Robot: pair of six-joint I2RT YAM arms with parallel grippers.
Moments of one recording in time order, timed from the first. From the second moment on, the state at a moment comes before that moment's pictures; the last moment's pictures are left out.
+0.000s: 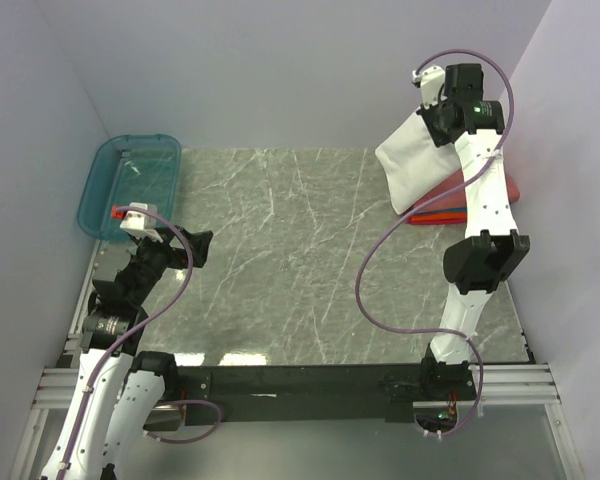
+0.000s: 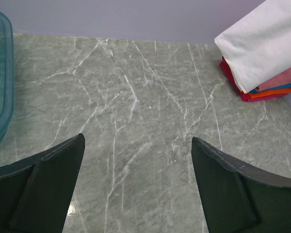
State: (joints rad) left arm -0.11 0.52 0.64 -0.20 0.24 -0.28; right arm 0.01 1.99 2.35 -1.07 0.09 -0.51
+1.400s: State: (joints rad) left arm -0.11 0.53 0.64 -0.19 0.26 -0.28; right arm -0.05 1.91 2.39 -1.11 0.09 -0.55
